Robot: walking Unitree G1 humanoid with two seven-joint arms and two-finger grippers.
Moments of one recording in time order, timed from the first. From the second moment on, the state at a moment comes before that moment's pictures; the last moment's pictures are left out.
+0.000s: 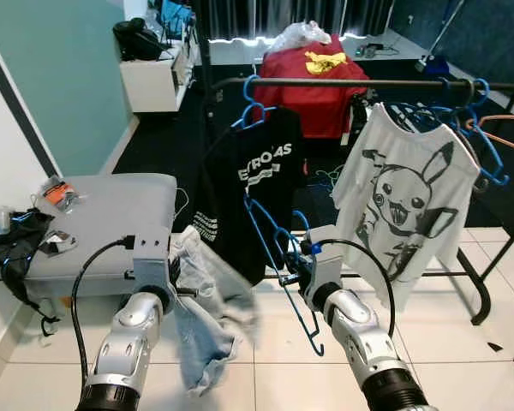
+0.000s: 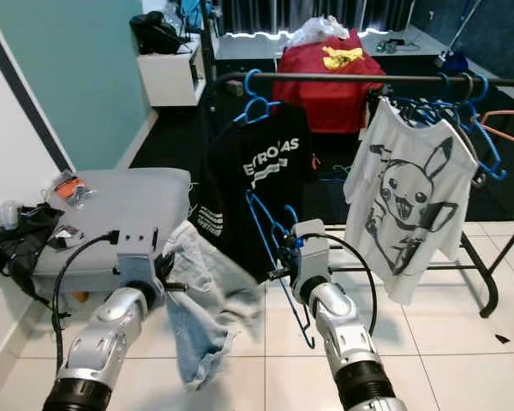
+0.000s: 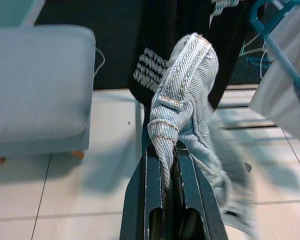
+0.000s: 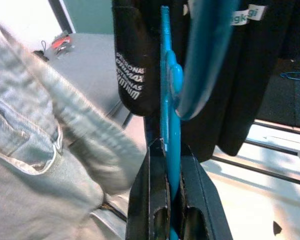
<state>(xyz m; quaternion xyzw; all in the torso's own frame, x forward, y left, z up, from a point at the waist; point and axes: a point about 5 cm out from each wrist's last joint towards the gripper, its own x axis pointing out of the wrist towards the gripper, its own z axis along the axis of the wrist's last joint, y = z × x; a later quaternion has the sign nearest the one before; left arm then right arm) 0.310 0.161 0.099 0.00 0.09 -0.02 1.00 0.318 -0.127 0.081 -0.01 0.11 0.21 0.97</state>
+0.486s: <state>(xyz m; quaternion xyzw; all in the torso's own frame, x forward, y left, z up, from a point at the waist) 0.322 0.168 0.135 0.08 0.01 -0.14 0.99 0.284 -0.151 0.083 -0.08 0.26 0.43 0.86</state>
